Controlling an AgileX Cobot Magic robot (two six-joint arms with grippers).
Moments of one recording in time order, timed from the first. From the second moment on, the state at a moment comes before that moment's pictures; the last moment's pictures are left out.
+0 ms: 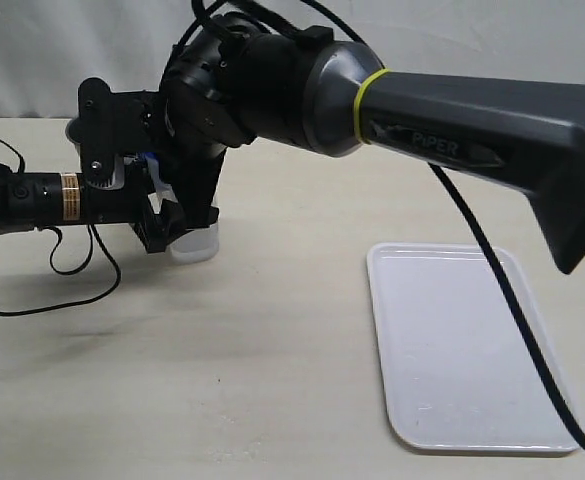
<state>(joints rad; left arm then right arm) -0.06 2.28 -1.18 1.35 -1.06 -0.60 0.82 2.18 -1.84 -0.43 0.69 -0.66</state>
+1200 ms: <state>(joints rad) -0.13 2.24 -1.18 1.44 -1.10 -0.49 0.66 1.72 -1.80 0.03 0.93 -0.68</state>
